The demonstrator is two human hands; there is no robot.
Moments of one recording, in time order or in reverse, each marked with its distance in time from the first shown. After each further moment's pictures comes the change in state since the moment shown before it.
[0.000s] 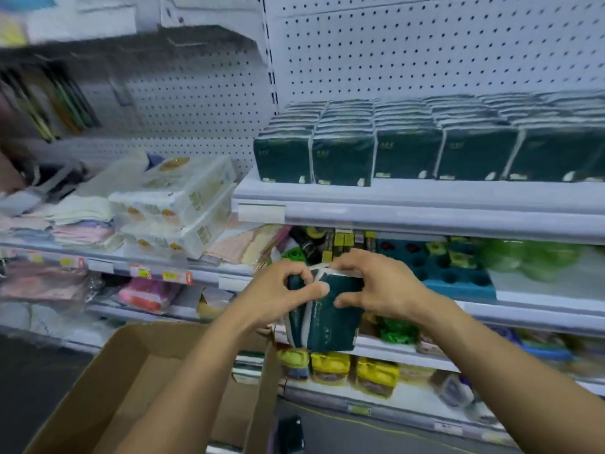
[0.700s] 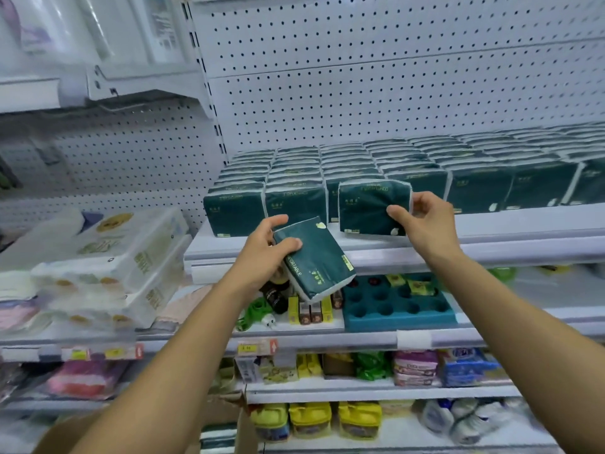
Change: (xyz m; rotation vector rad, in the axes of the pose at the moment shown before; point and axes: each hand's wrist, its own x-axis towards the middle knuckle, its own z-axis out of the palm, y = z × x) left_hand 0.110 0.070 -0.029 -0.455 0.127 -0.042; right_hand 0.026 0.087 -0.111 0.562 0.911 0.394
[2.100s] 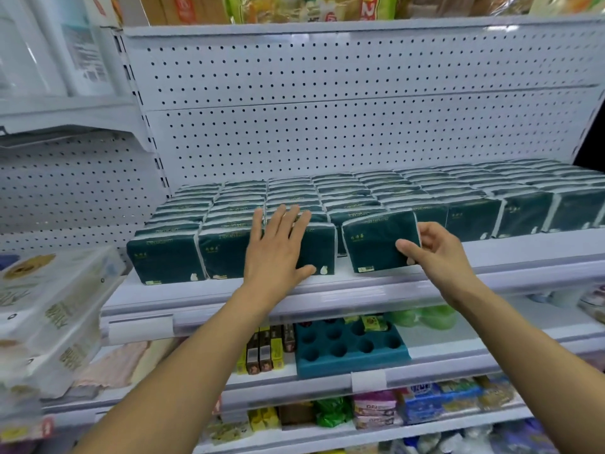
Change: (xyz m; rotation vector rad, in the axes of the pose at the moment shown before) left_hand 0.083 0.027 0.102 1.417 0.165 0.682; right_hand 0.034 0.039 -0.097 0.180 -0.079 0.079
